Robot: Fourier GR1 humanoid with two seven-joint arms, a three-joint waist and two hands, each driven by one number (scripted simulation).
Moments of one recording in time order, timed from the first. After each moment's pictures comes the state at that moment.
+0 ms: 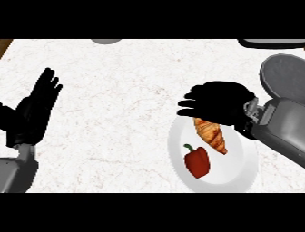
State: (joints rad) left arm -0.20 0.35 -0.08 -1.53 0.30 0.23 0.18; right arm -0.94 -0.70 0.88 -1.50 0.68 0.71 -0.20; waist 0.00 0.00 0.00
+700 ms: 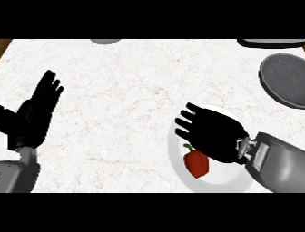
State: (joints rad) left arm -0.18 0.31 -0.06 -1.55 0.26 0.21 0.19; right arm -0.80 -0.67 0.92 -1.71 1.00 0.76 -0.11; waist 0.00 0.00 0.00
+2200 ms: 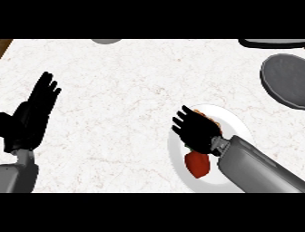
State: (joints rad) left arm -0.16 0.26 0.02 -1.57 0.20 0.13 0.20; right arm -0.61 -0.40 0.83 -1.37 1.46 0.61 -0.23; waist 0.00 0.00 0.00
